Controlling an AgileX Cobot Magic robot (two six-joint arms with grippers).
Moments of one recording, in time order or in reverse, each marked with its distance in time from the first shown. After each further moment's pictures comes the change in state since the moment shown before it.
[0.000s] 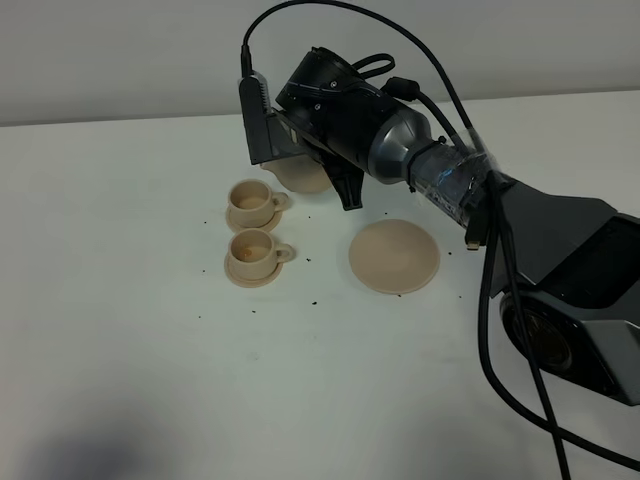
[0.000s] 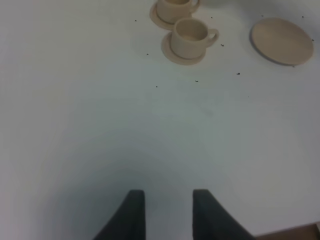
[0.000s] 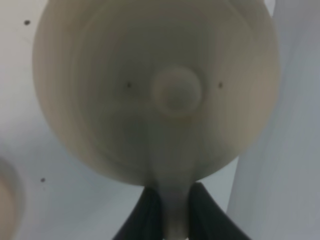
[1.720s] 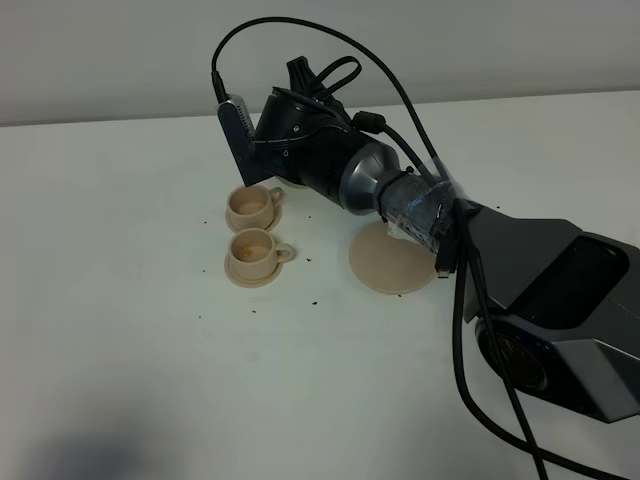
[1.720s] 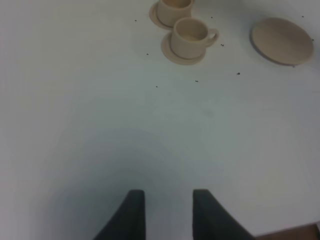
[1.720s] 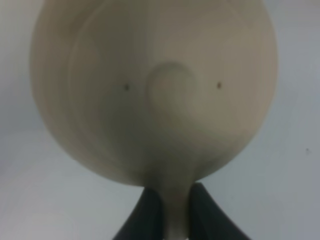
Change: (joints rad) left arm 0.000 0.000 0.000 0.000 0.000 0.001; right arm 0.065 0.048 0.000 -0.253 -0.051 0.017
